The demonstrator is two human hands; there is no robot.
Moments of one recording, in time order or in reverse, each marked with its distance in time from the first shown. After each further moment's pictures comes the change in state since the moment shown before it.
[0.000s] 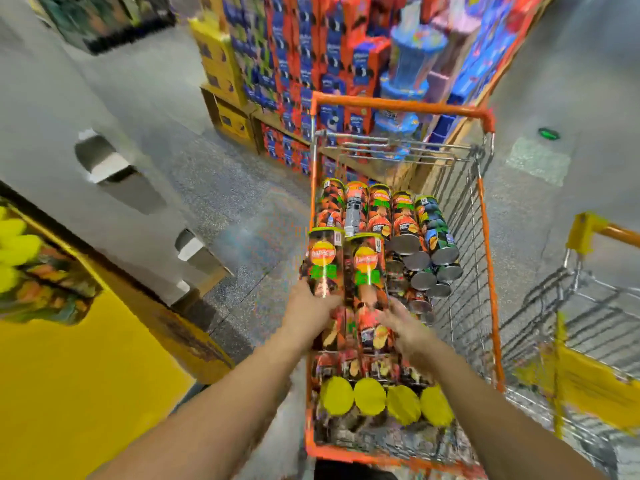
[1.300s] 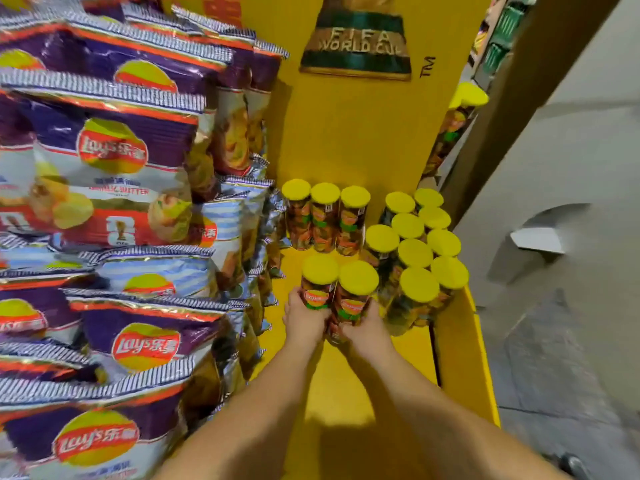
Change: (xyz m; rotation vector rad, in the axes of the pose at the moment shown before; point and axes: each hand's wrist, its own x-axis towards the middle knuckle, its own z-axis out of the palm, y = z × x) left_hand -0.003 -0.243 -0.559 -0.465 1.067 -0.332; right_hand 0.162 -0.114 0.692 -0.722 -0.485 -0.475
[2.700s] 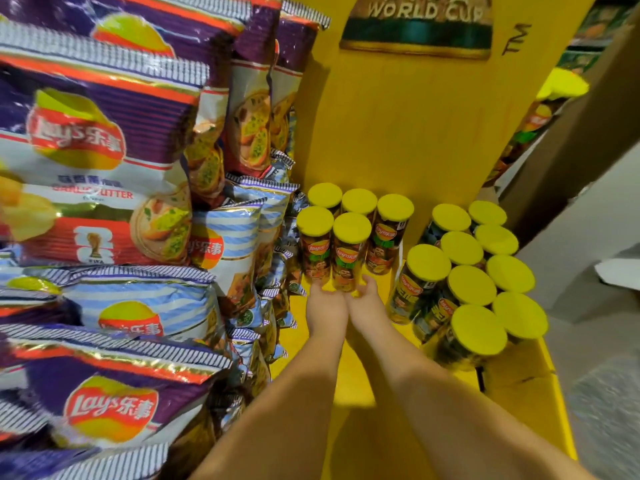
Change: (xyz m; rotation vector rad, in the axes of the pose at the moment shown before) left_hand 0.072 0.044 0.016 -0.050 0.093 -0.084; right_hand 0.115 -0.049 0.053 0.082 -0.050 0.060
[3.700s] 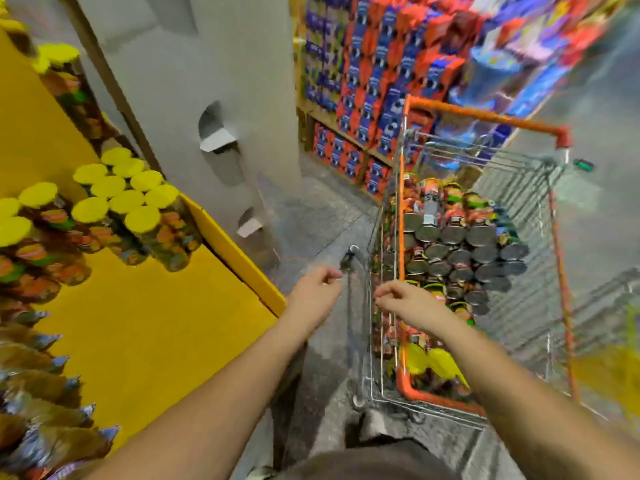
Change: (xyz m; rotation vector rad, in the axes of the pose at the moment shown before) left_hand -0.473 -0.104 0.038 0.578 -1.130 0.659; right_hand -0.567 0.228 -0.269 -0.098 0.520 0.345
